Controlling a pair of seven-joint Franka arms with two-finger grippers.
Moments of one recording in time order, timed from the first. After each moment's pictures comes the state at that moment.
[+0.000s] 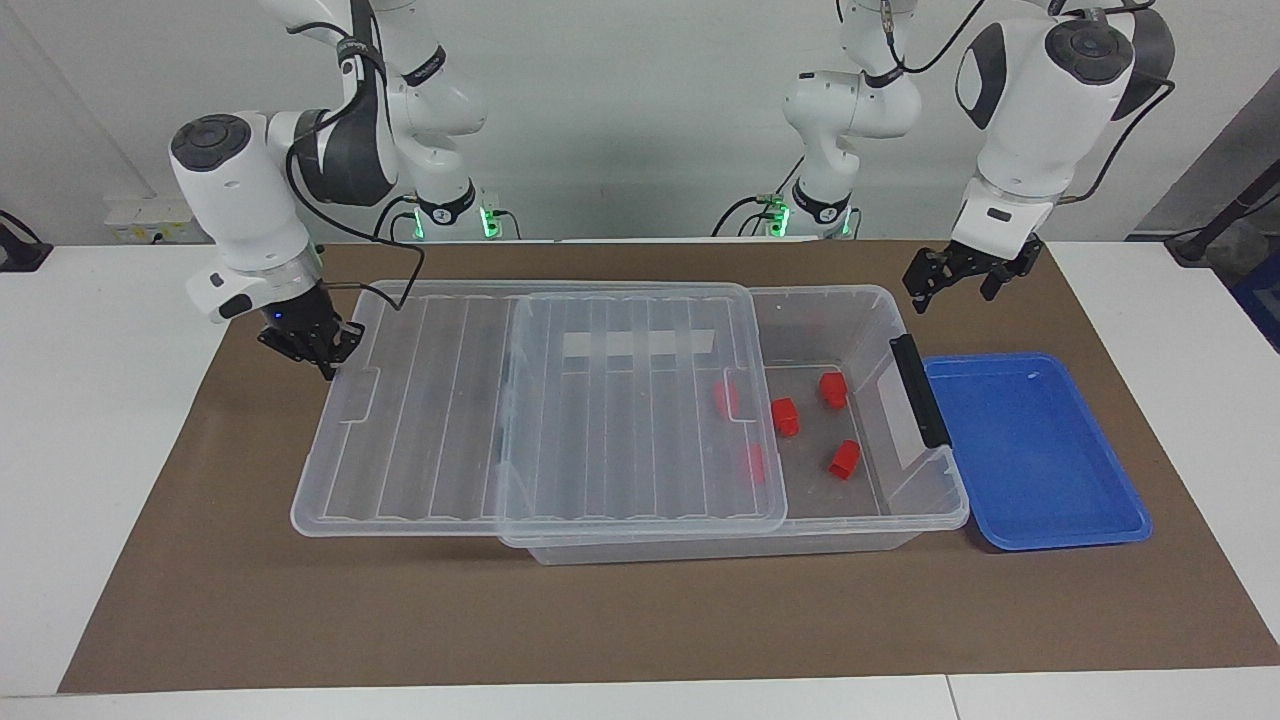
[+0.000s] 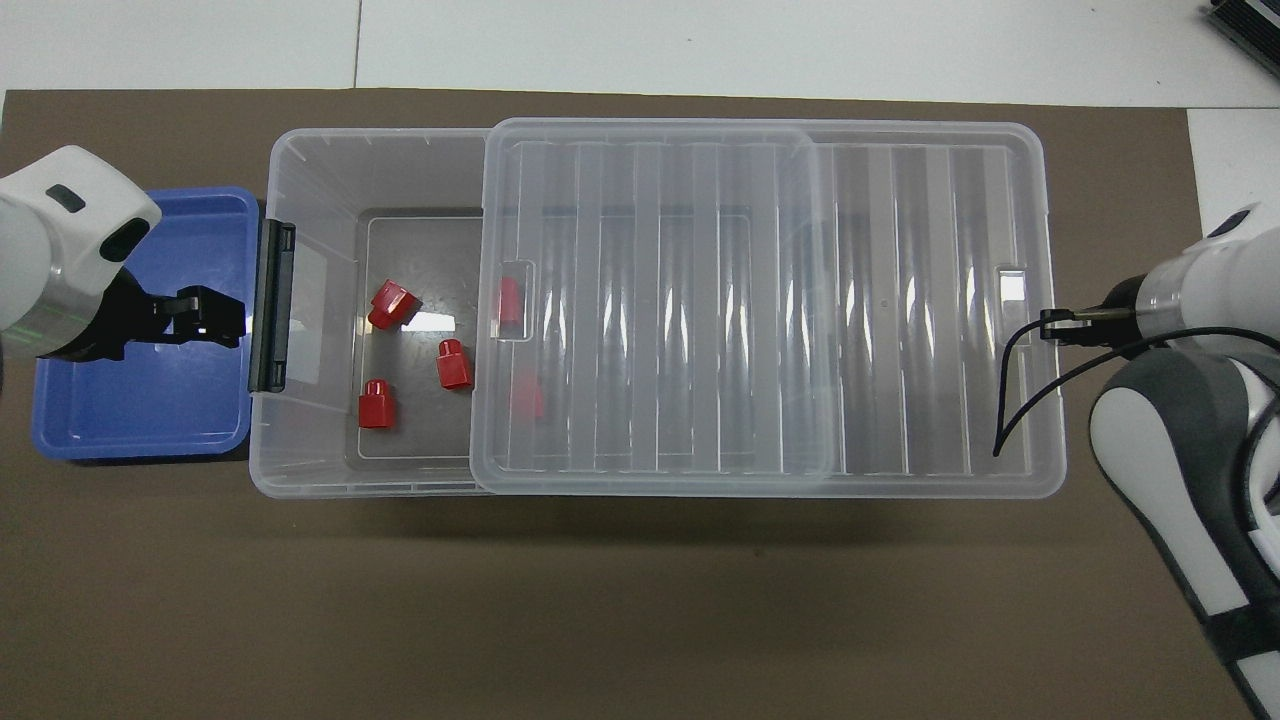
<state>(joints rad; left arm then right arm) -0.26 -0.04 0.12 -1.75 0.09 1.69 -0.23 -0.10 0.00 0.07 -2.00 -0.05 2.08 0.03</state>
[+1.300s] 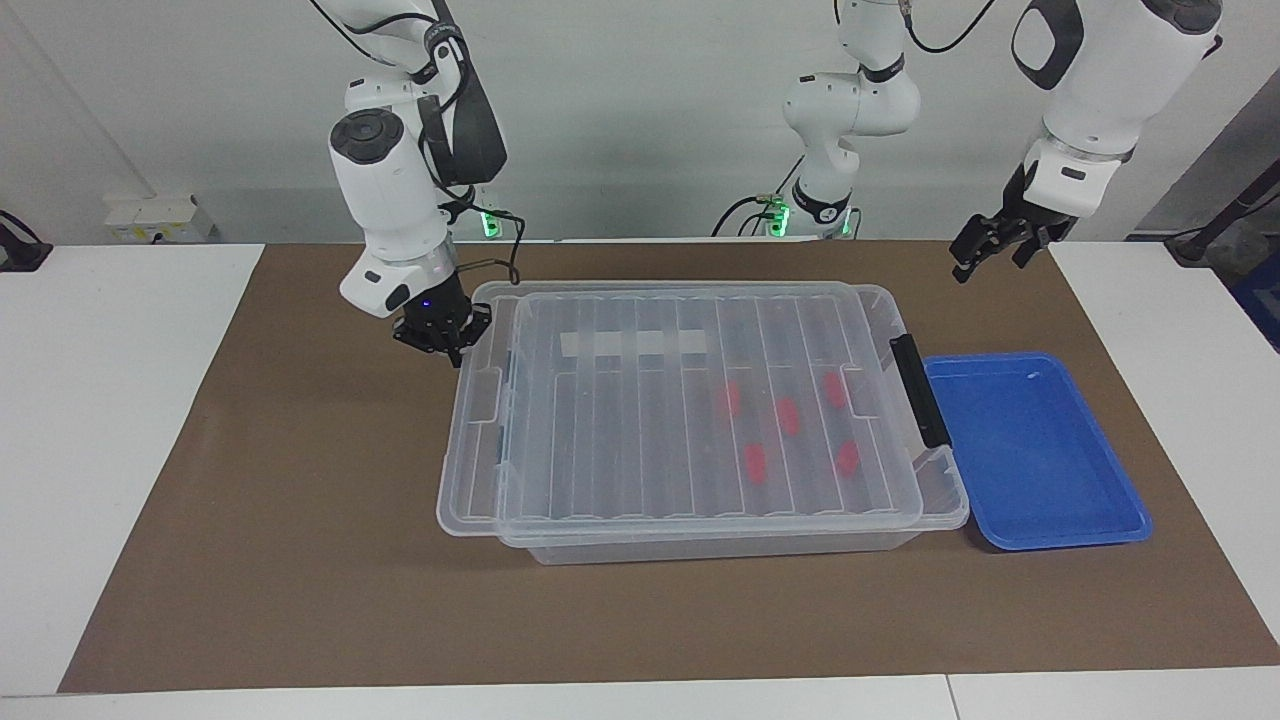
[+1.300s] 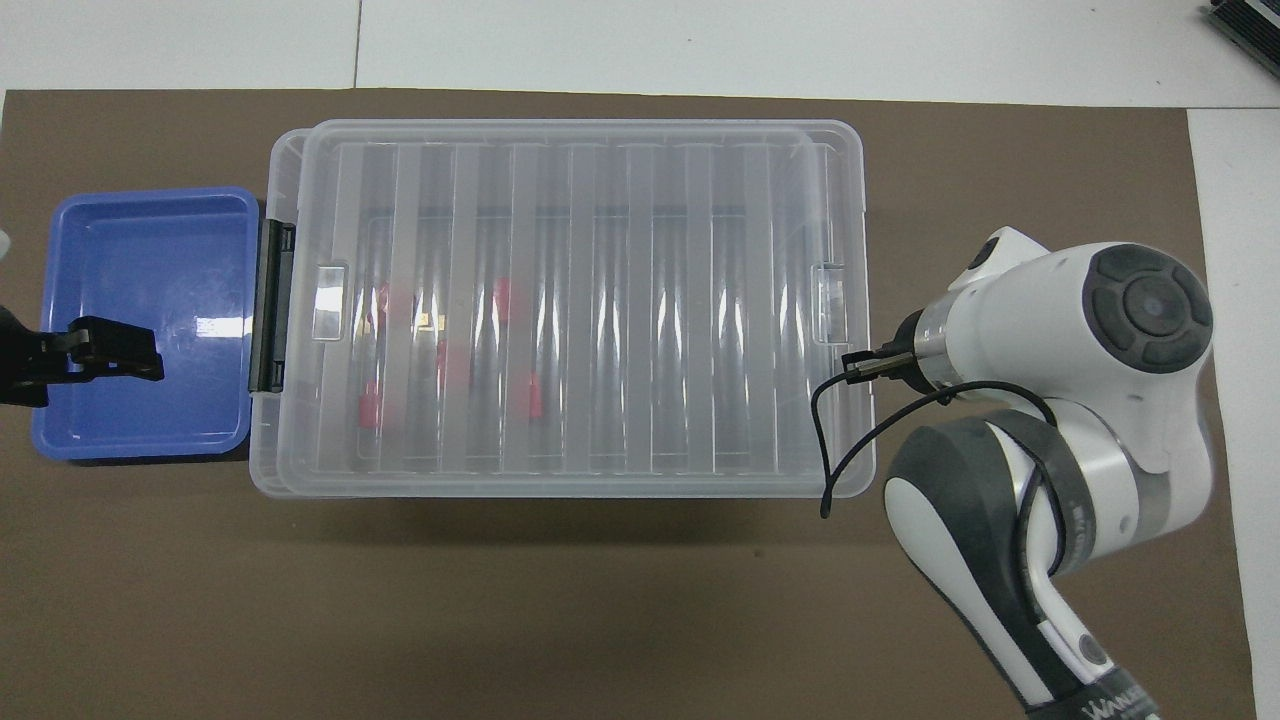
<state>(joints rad) -0.15 -0.15 0.10 -1.80 0.02 1.63 -0.22 0.20 0.00 0.08 -2.01 0.04 2.08 0.07</state>
